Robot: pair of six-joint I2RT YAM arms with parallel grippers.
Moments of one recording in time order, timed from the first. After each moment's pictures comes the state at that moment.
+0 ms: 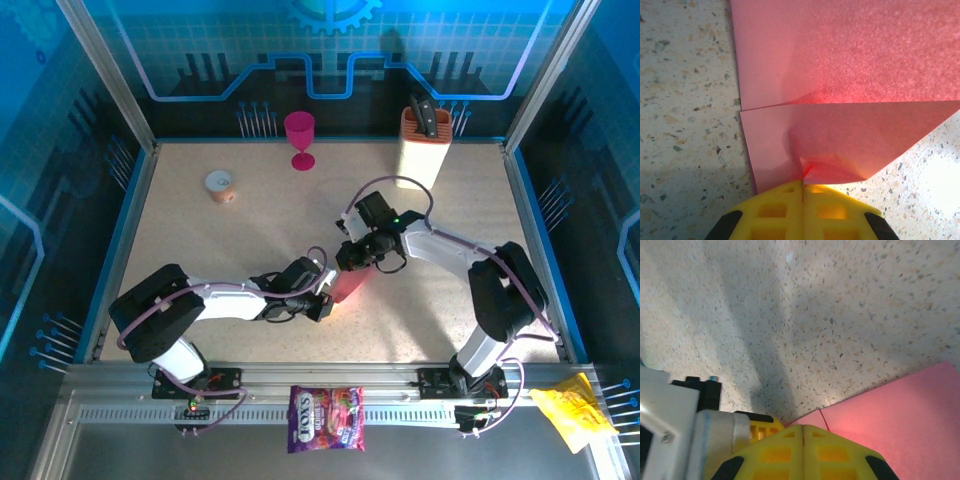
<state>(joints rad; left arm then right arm) -0.84 1.59 0.61 0.08 0.22 -0.47 0.57 1.68 1.11 -0.58 -0.49 0.24</state>
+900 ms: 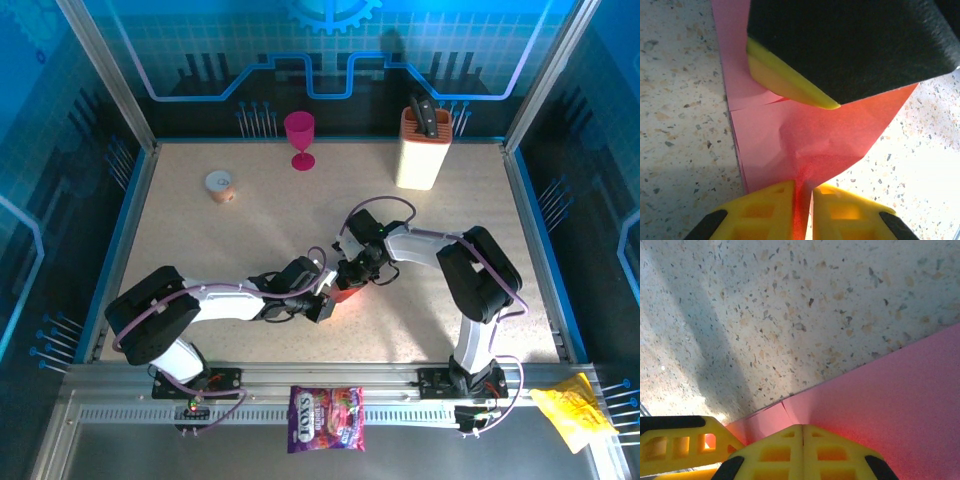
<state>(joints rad) -0.84 1.56 0.61 0.05 0.24 -0.45 0.60 1.84 1.07 -0.56 -0.52 0.24</state>
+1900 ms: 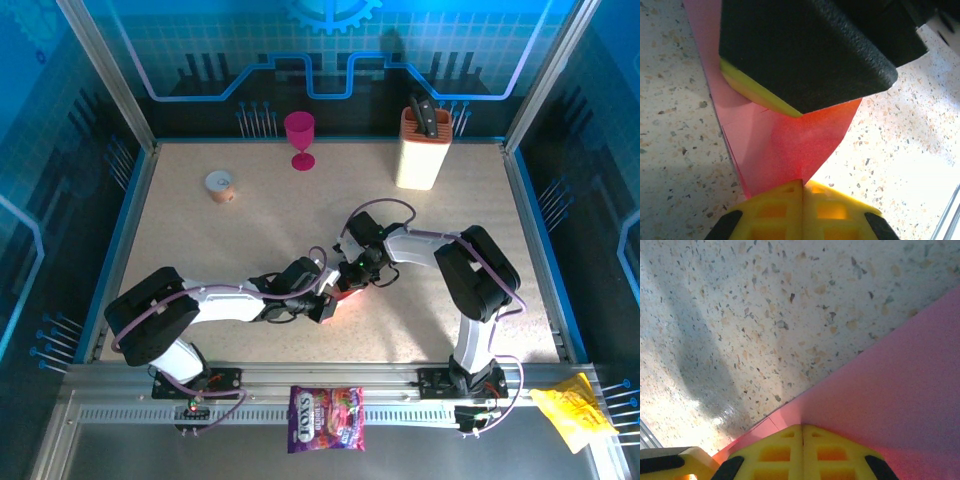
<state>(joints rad) -0.86 1.56 0.61 0.09 0.26 -0.49 0.59 1.85 1.05 -0.54 -0.50 0.25</state>
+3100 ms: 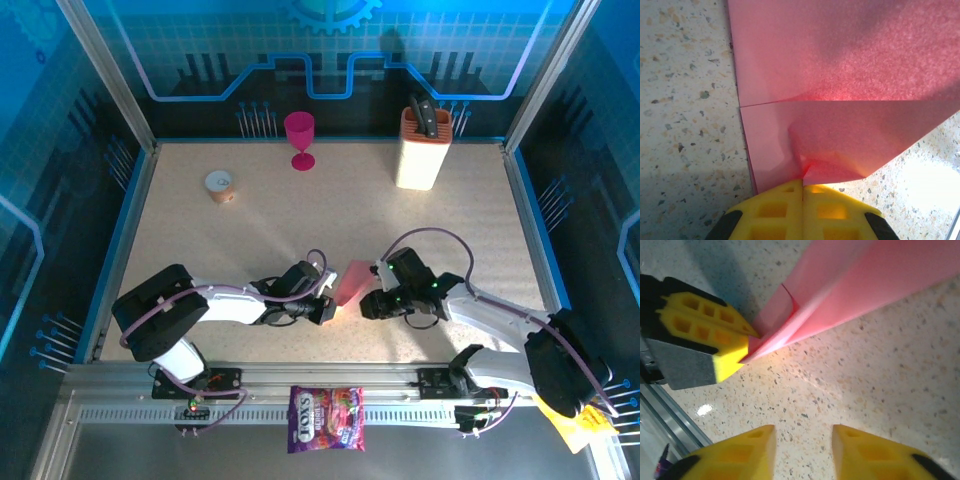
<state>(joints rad) -0.86 1.60 0.57 0.19 0.26 -0.54 0.62 1.19 0.53 -0.38 -0.39 0.46</state>
